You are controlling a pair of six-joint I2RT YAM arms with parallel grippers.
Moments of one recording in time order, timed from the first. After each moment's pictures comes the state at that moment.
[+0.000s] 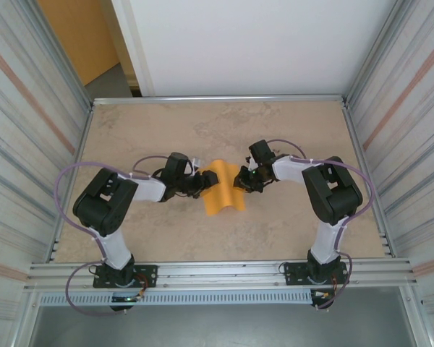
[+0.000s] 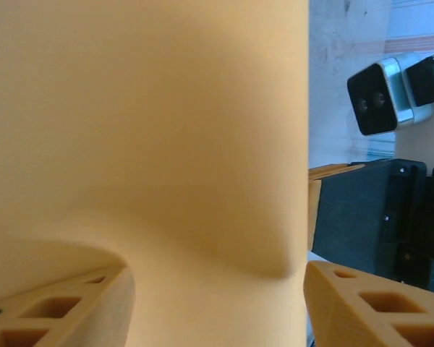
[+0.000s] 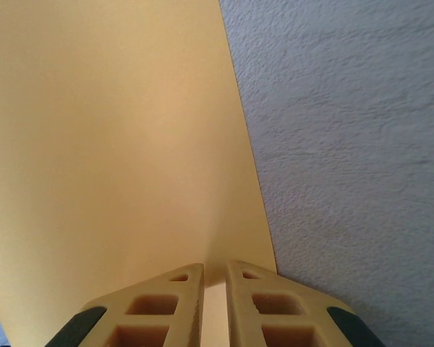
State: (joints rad) left arm -0.51 1.78 0.74 0.31 0.59 -0.95; right arm 0.47 1.86 1.02 -0.31 -0.47 0.76
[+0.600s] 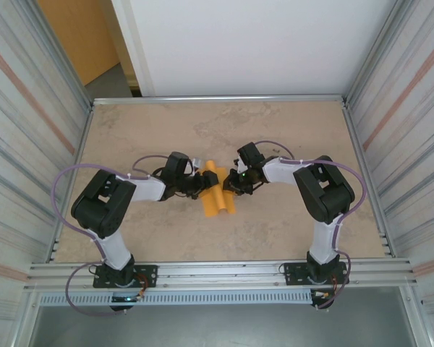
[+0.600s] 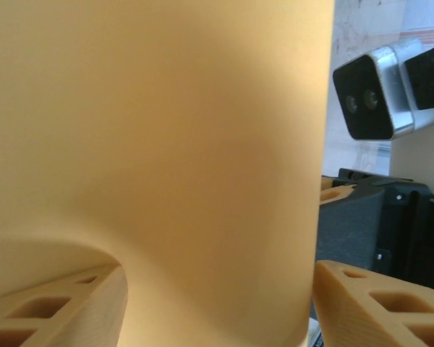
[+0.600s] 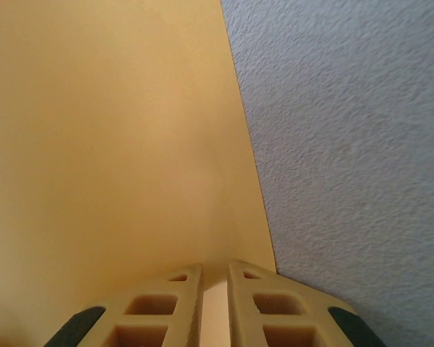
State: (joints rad) left arm -0.52 1.76 0.77 0.21 0.58 -0.92; right arm 0.56 1.90 1.05 -0.26 -0.51 0.78
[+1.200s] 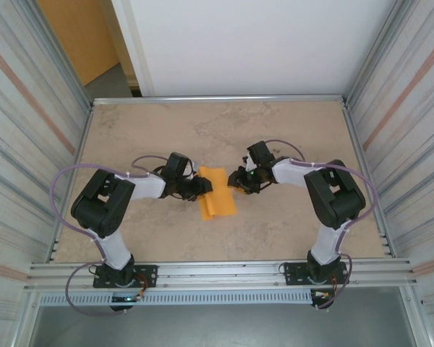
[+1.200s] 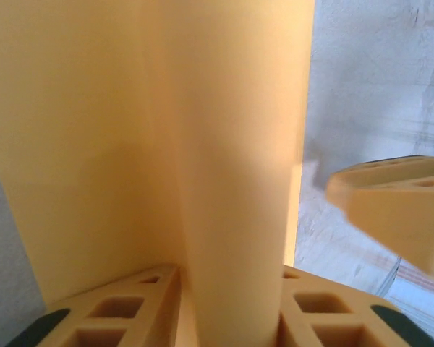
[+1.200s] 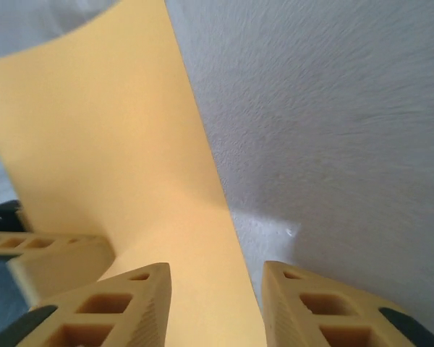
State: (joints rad) left arm -0.49 1.76 0.80 0.02 0.57 -0.83; right arm 0.48 1.78 0.97 -0.25 -0.51 0.78
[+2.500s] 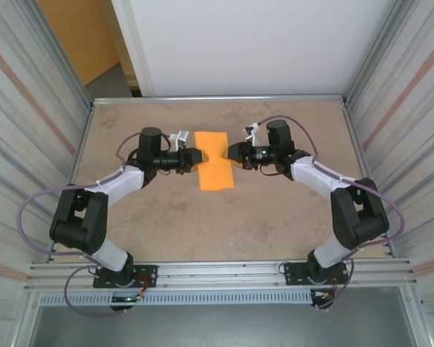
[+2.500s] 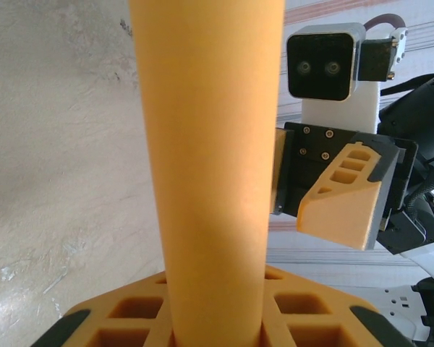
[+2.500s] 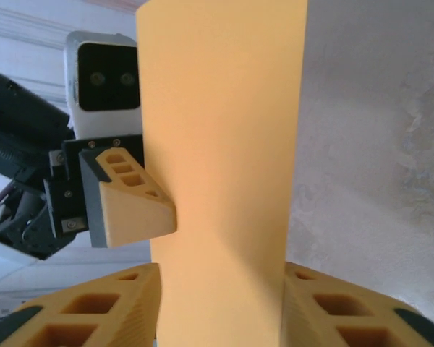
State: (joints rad) left arm -0.32 1.56 0.88 0.20 1.00 -0.89; right arm 0.41 1.58 0.99 0.06 -0.89 0.84
